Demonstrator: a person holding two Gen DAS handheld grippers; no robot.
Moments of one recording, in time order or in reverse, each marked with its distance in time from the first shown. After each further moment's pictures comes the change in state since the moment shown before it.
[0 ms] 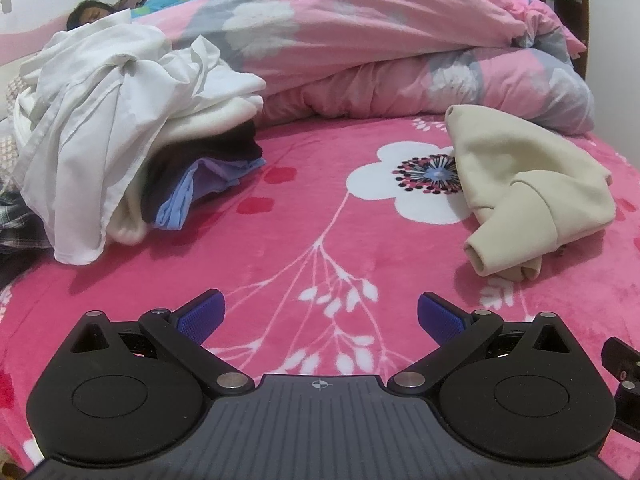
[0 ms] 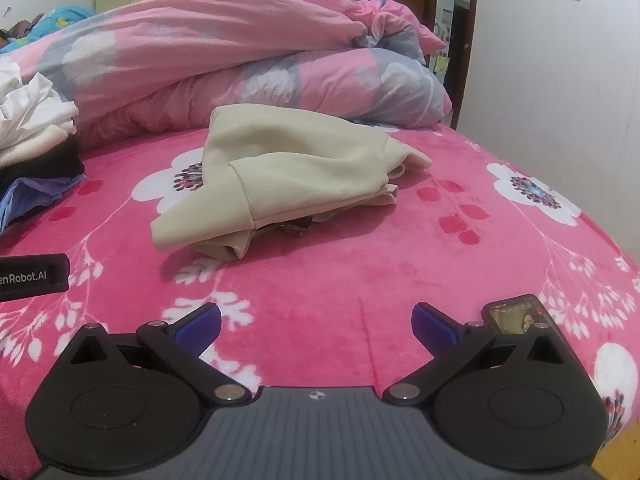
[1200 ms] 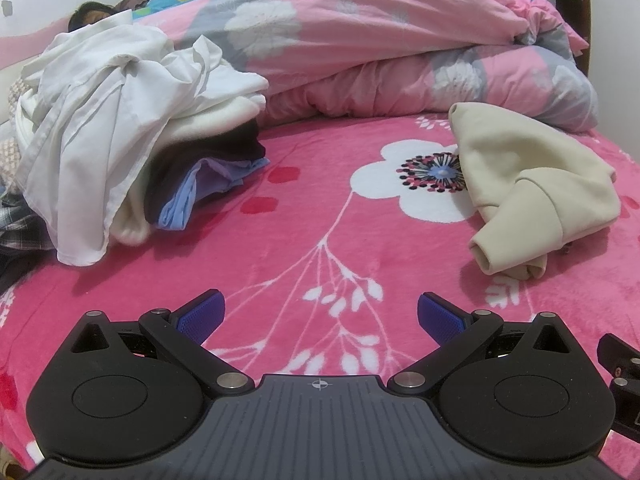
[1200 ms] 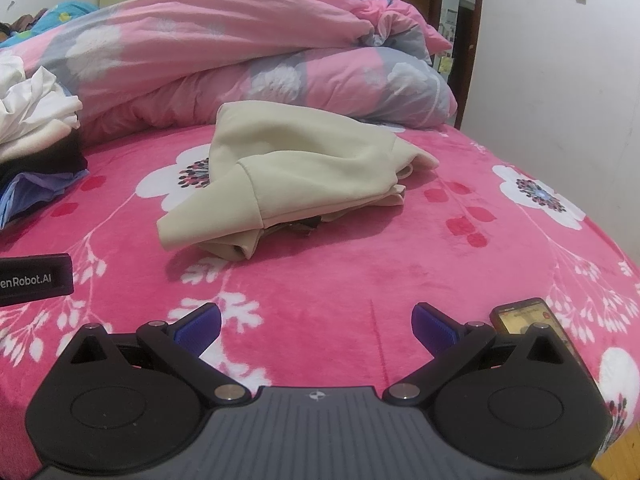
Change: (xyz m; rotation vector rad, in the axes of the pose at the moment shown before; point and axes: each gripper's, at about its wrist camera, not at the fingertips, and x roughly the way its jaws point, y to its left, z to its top) left arm 0.000 0.001 0.000 0.000 0.003 0.021; right arm 0.004 0.009 0.002 -0.012 0.008 -0.004
